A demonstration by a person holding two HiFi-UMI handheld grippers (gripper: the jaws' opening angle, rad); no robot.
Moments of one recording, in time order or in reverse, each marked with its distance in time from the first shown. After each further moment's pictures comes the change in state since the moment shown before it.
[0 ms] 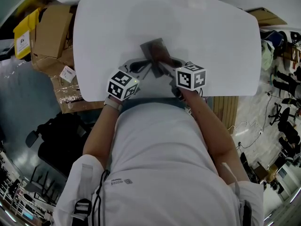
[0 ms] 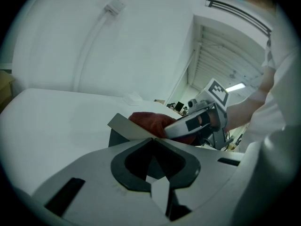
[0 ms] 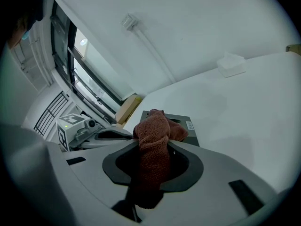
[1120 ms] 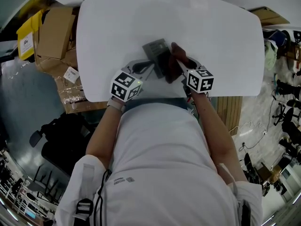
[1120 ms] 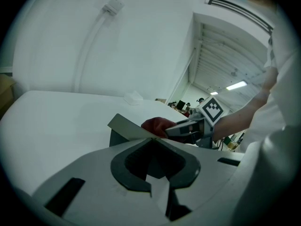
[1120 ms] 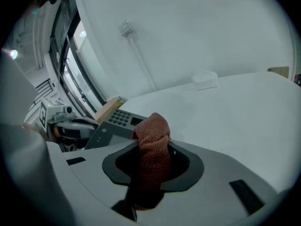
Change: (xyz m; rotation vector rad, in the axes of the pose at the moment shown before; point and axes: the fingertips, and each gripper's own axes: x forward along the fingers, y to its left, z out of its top) left arm -0.001 0.000 0.000 0.009 0.015 0.020; right arm -0.030 -0.082 -0.009 -0.089 -0.121 -0.225
